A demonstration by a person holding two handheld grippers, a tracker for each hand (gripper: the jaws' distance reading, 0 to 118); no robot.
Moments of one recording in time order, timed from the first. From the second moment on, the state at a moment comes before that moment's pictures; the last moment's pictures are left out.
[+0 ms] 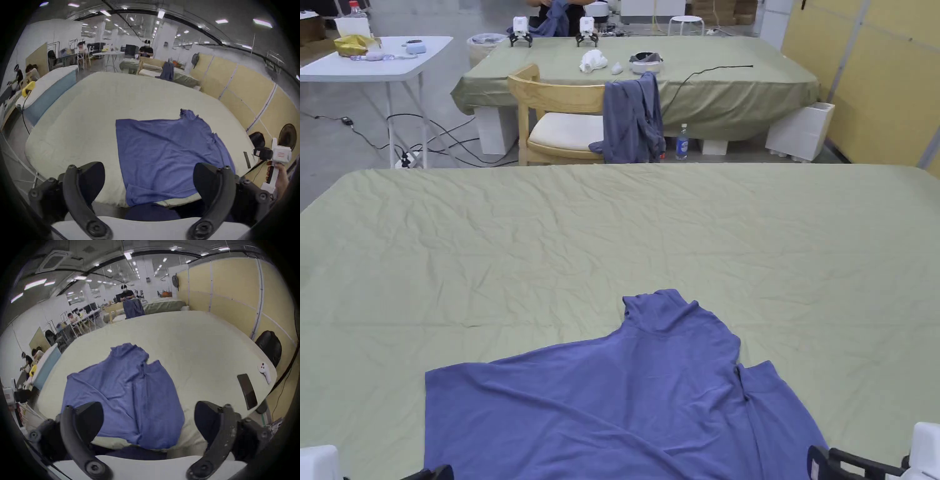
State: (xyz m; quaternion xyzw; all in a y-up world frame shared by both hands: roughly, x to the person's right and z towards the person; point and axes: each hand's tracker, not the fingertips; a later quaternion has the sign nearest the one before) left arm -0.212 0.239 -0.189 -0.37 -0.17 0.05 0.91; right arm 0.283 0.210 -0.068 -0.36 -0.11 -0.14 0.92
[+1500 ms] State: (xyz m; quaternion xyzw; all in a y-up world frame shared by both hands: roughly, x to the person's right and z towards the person) left arm -0.176 0.110 -0.441 -0.43 -0.12 0.02 0.90; right arm 0.337 0.097 -0.425 -0.50 -0.05 -0.02 0.86
